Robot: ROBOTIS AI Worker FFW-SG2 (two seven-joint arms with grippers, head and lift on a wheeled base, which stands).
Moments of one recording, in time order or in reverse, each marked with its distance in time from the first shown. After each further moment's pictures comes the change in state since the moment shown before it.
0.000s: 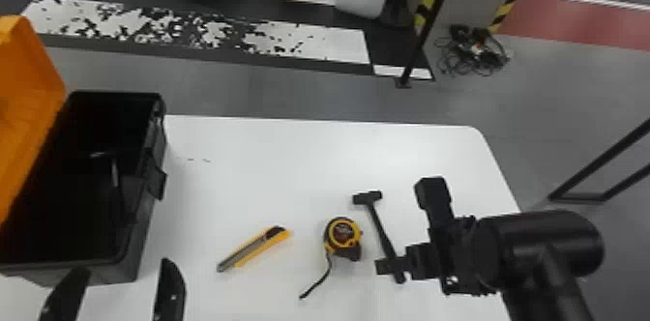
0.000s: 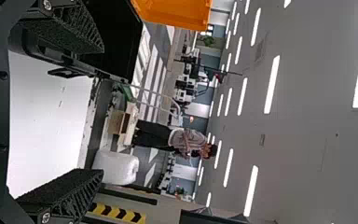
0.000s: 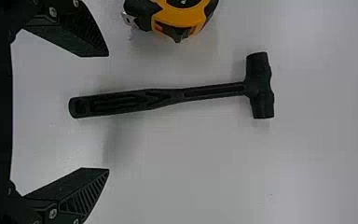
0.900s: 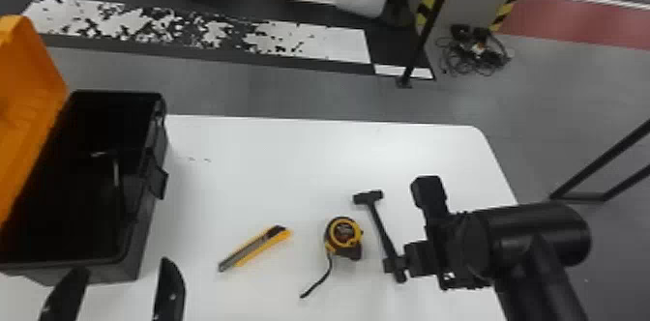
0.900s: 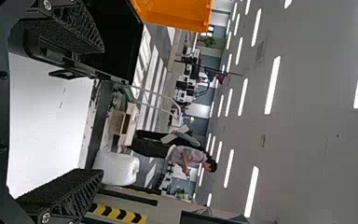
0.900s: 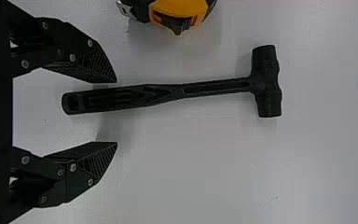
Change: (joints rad) left arm 0.000 0.003 0.002 0.002 0.006 0.000 0.000; right arm -0.043 -0.001 0.026 0.069 0.018 0.003 0.001
